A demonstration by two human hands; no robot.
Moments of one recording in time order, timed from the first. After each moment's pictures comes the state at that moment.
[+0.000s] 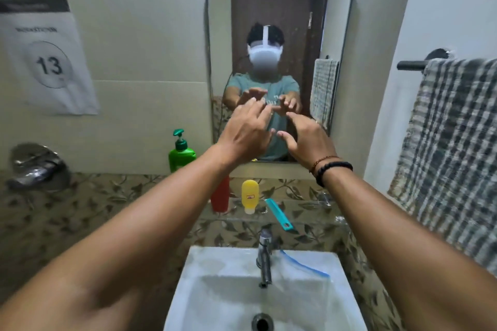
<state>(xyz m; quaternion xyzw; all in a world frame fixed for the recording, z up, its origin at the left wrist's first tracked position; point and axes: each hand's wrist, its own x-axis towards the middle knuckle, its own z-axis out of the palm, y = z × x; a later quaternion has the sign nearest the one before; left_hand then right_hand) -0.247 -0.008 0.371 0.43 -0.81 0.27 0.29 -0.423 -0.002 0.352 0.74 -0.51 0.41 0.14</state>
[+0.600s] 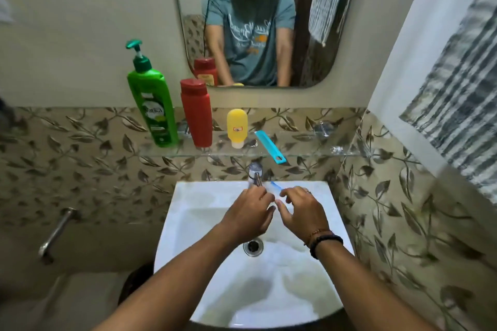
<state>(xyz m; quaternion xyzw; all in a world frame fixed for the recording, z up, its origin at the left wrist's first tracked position) -0.272 0.053 0.061 0.40 -0.89 -0.01 0.22 -0.441 0.068 0.048 0.73 -0.62 0.30 -0.01</state>
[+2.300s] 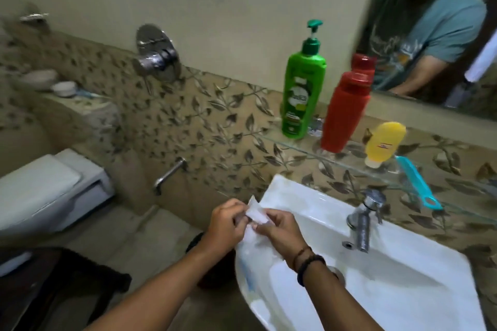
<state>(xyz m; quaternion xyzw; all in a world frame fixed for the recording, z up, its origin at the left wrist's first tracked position) -0.048 0.124 0.012 0.65 -0.61 -0.10 0.44 -0.202 0.063 0.017 0.63 -0.41 0.27 -0.61</state>
